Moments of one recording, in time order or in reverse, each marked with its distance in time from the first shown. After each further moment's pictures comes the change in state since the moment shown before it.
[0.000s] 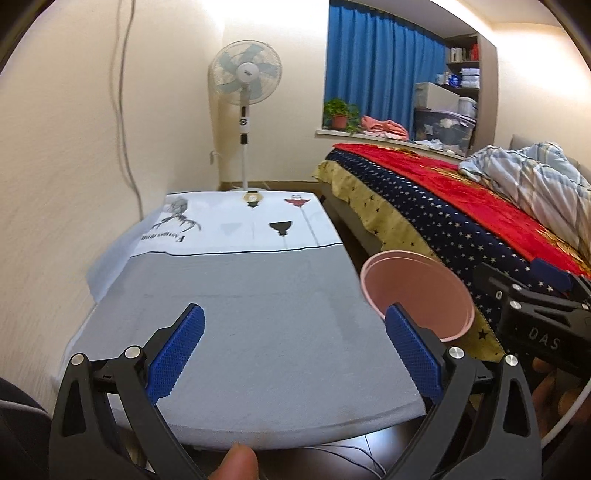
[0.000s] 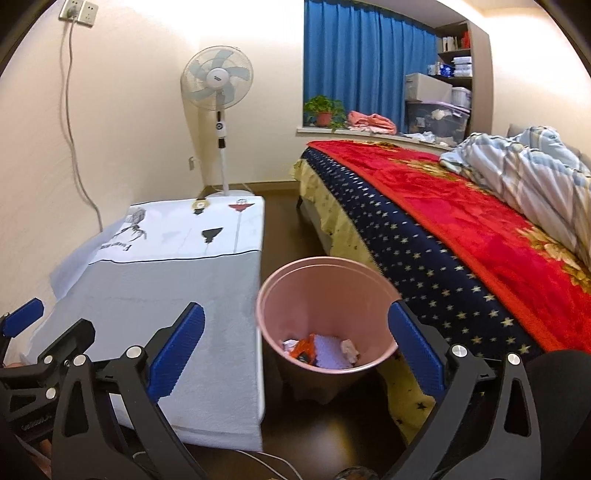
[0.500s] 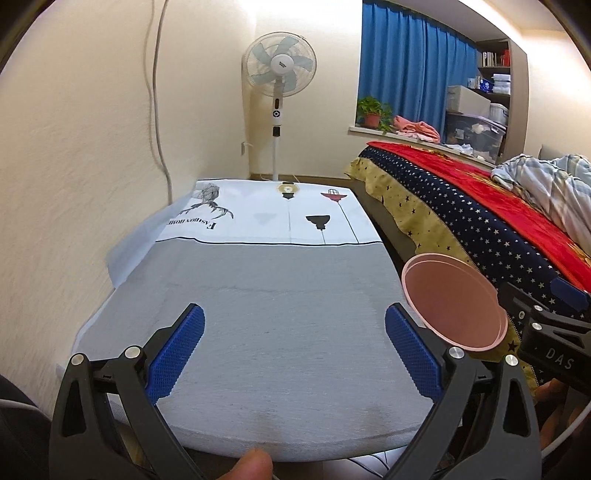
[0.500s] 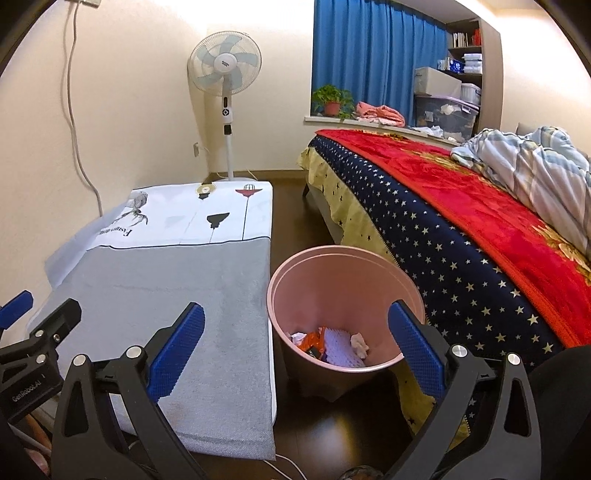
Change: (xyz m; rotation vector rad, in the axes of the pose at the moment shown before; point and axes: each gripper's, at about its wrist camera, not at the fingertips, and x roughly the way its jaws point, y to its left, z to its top) left arm 0.018 0.025 -0.006 -0.062 0.016 0.094; right arm 0.028 0.020 -0.008 -0.028 0.043 -0.004
